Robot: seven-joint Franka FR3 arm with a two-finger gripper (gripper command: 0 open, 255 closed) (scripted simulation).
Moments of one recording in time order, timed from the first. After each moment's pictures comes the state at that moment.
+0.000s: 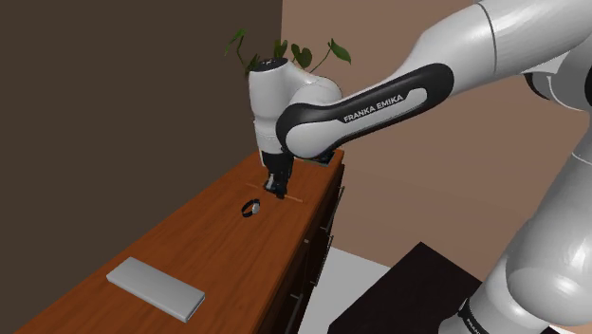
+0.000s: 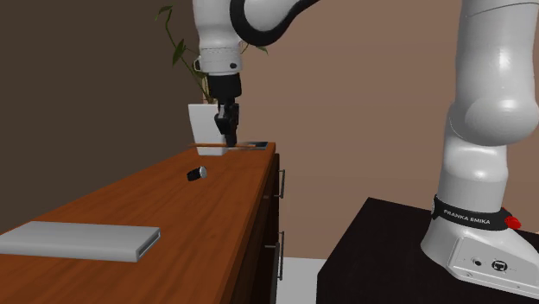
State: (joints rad) arm 0.06 0.05 0.49 -2.03 -0.29 2.03 0.16
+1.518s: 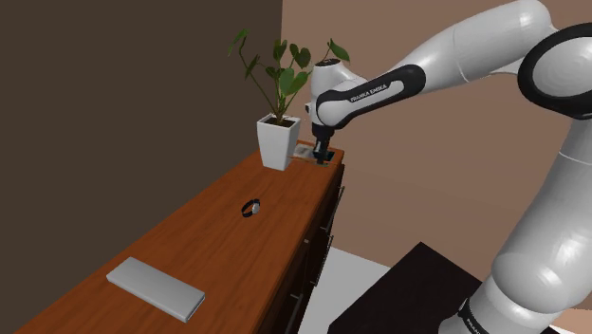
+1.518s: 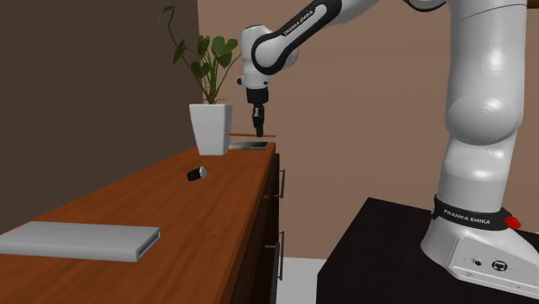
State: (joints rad) arm -0.20 0.13 0.26 -1.98 -0.30 2.17 -0.30
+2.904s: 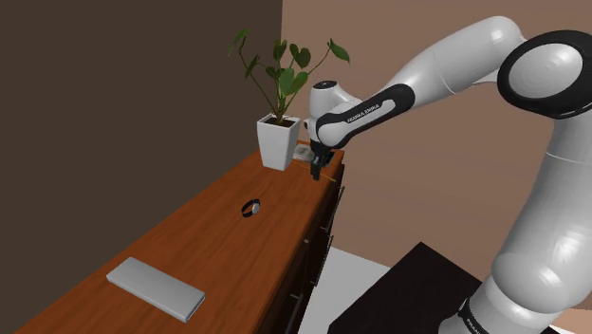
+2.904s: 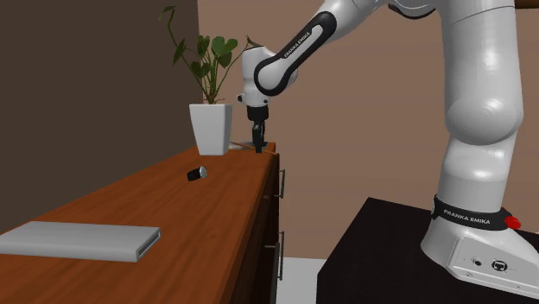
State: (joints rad) arm -0.20 0.20 0.24 -2.04 -0.35 2.30 -0.25
